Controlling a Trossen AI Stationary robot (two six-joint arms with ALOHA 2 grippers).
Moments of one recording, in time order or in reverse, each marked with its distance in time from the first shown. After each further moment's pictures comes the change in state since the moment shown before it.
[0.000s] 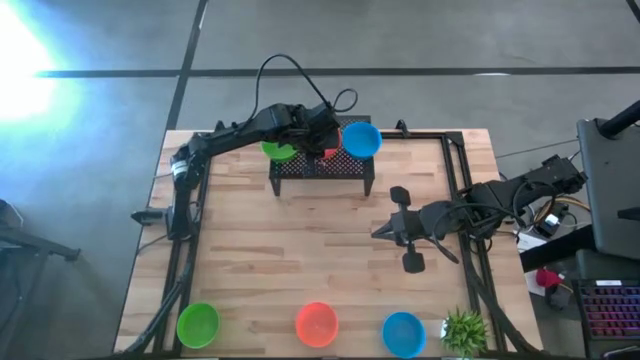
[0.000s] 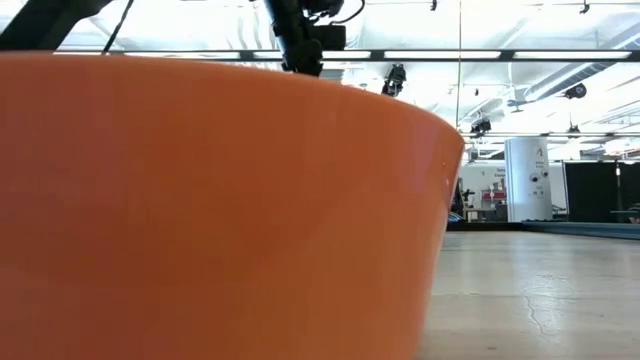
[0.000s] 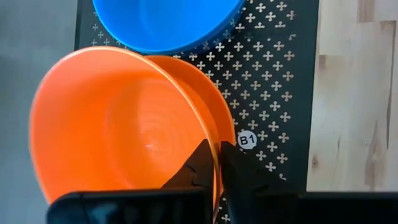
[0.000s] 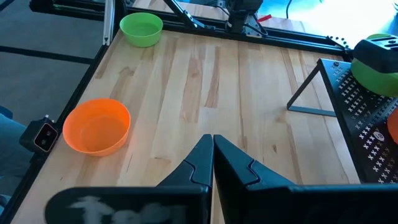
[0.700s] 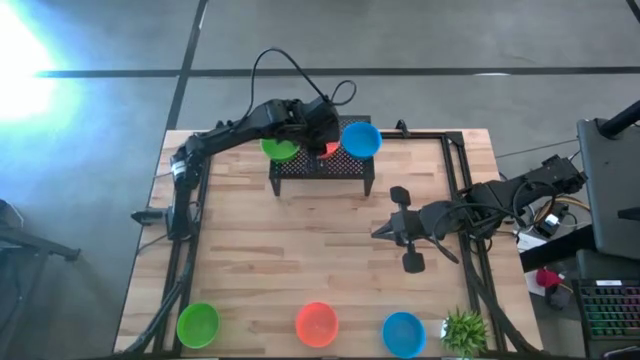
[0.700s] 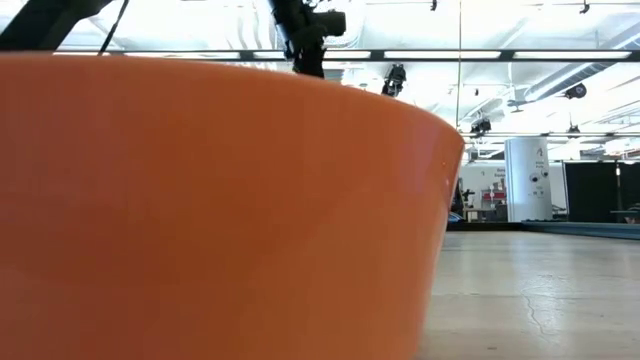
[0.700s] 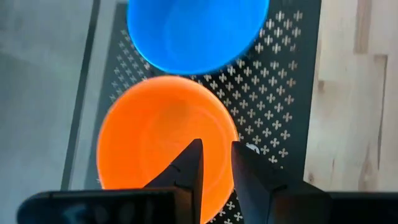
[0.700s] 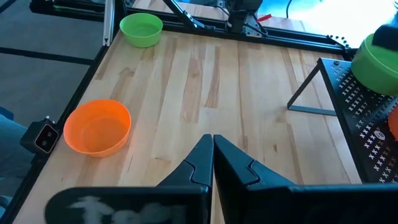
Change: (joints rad) left arm -0.002 0.000 0.078 -0.014 -0.002 -0.052; right arm 0.000 0.000 0.000 0.000 0.000 0.007
